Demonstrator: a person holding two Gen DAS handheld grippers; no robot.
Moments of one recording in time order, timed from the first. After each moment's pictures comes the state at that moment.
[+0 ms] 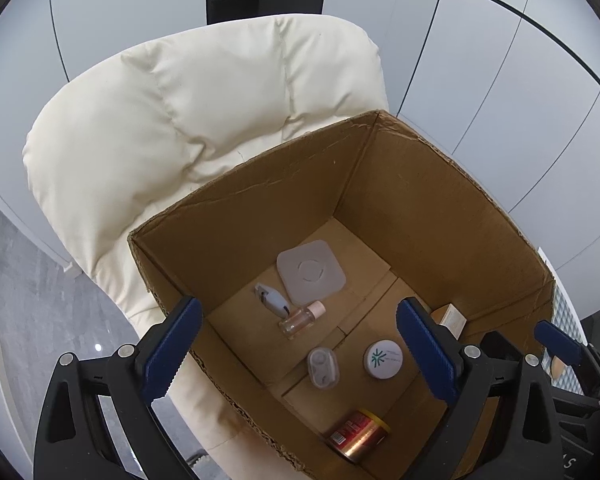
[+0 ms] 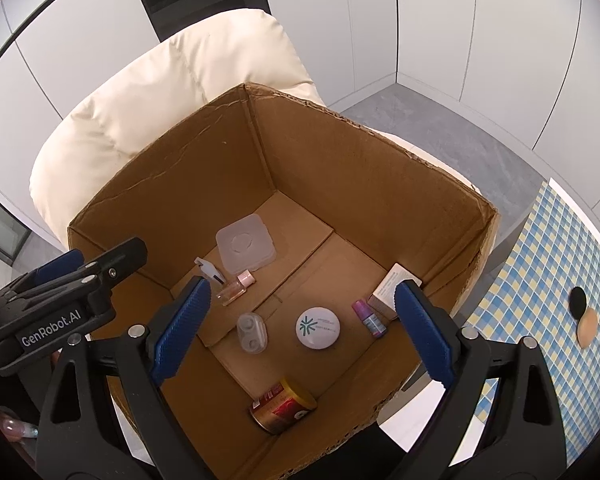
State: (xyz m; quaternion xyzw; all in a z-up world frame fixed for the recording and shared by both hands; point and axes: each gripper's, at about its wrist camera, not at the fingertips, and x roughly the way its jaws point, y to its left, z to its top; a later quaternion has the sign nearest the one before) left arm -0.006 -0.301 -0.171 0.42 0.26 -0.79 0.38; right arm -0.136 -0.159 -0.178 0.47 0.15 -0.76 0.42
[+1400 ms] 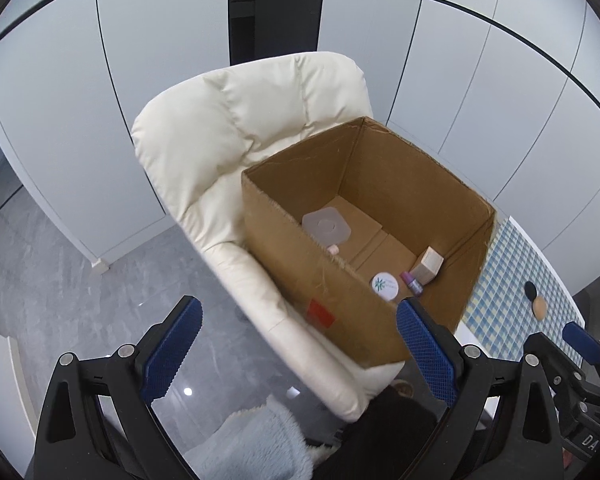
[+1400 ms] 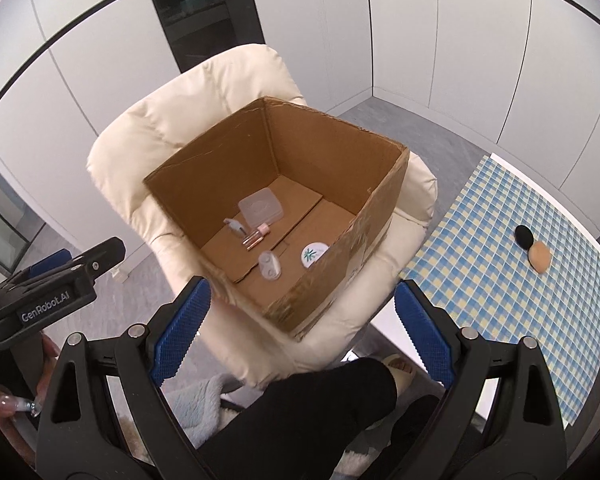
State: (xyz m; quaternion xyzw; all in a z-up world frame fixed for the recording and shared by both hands) left arm 0.125 -0.193 -0.096 0.40 0.23 -0.80 0.38; right arm -0.015 -0.026 -0.093 0.44 0.13 -0.79 0.40
